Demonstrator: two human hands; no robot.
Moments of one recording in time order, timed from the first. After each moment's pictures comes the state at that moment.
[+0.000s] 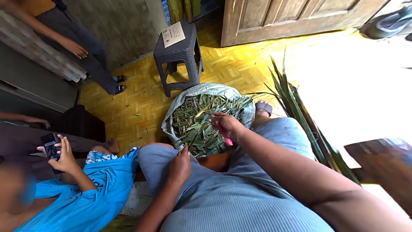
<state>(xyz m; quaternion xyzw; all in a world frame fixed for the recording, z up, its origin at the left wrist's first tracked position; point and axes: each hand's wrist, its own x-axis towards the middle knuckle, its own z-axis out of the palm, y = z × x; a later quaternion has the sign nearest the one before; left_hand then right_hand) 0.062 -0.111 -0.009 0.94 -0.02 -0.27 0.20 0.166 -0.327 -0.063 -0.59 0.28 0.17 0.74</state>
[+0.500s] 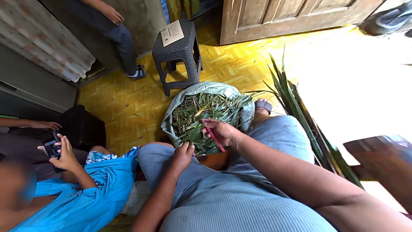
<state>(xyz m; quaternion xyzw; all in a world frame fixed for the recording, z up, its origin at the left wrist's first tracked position) 0.086 -0.112 -0.011 0.85 0.02 -0.33 0.41 0.141 -0.311 -0.049 -0.53 0.21 0.26 0.78</state>
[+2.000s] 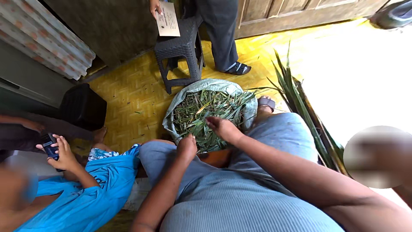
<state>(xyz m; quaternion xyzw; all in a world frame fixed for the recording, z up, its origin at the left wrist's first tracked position) 0.108 -0.142 -0.009 0.93 -0.01 -0.29 0.23 0.133 -0.319 -0.039 -0.89 0.00 0.18 0.42</state>
